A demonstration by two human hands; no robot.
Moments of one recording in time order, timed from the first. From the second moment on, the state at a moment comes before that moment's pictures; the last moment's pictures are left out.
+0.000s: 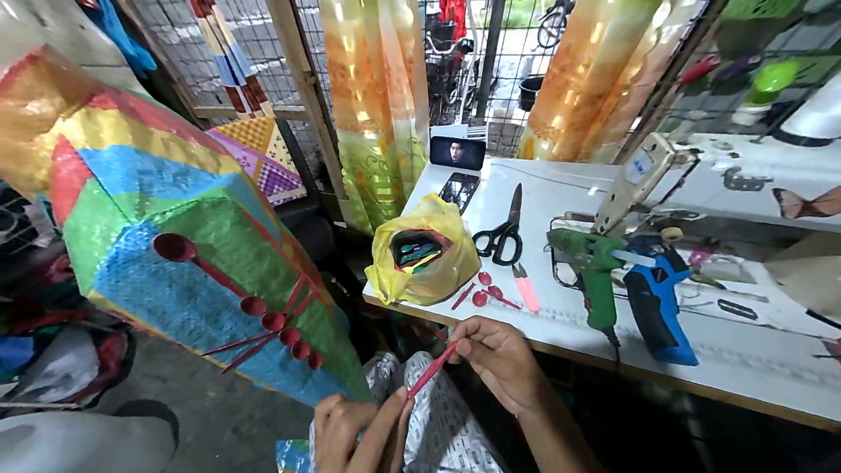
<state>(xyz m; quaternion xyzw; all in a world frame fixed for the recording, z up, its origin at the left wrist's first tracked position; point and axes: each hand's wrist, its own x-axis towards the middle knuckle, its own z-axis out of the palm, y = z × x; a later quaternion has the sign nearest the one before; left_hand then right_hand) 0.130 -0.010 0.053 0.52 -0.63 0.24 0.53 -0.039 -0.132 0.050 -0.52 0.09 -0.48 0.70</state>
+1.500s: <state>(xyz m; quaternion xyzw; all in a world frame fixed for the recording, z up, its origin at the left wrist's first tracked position) 0.161 0.018 0.057 0.52 -0.65 0.28 0.48 -0.012 -0.115 0.048 -0.48 0.15 -0.36 0.78</state>
